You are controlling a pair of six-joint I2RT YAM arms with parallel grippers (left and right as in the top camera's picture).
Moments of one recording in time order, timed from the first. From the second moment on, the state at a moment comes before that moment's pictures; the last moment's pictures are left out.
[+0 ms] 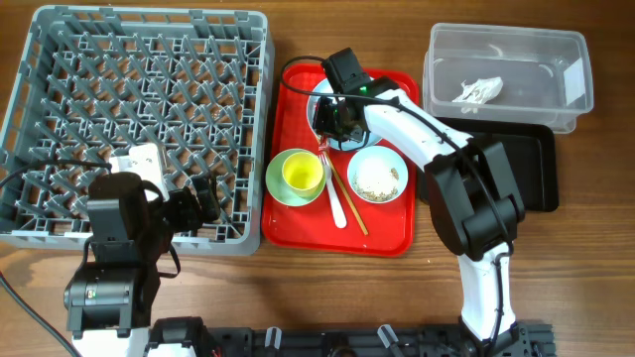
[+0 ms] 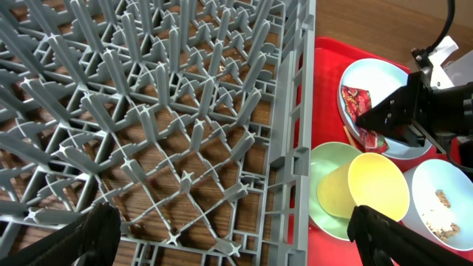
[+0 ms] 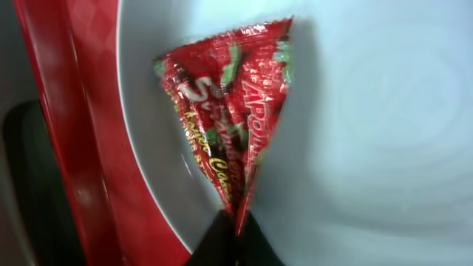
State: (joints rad) left arm 0.02 0.75 0.80 -0.78 0.09 -0.23; right arm 0.49 2.20 1.62 -0.61 -0.20 0.71
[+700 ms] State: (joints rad) left arm 0.02 0.75 0.80 -0.78 0.09 -0.23; right arm -0.02 1.75 1.62 -0.88 -0.23 0.29
